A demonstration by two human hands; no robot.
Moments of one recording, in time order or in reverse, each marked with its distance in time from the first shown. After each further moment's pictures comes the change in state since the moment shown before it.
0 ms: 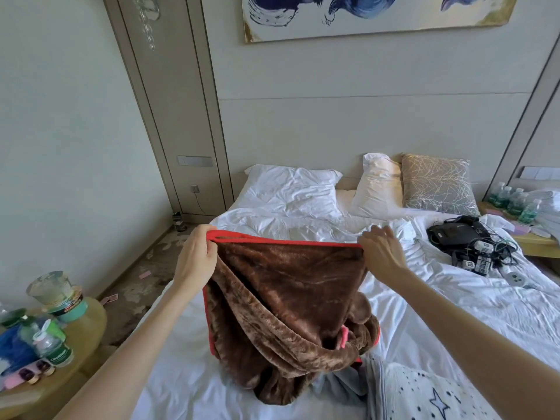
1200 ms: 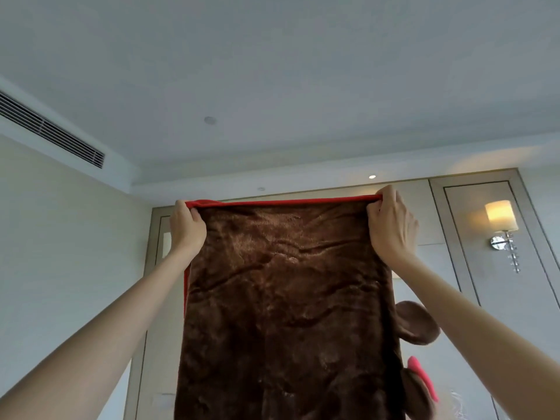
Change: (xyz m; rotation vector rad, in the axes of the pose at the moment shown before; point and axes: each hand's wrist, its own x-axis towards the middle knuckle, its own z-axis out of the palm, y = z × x) left_hand 0.120 0.358 -0.427 -0.479 0.704 0.233; right_hand -0.006 0.041 -0.574 0.379 1.211 0.431
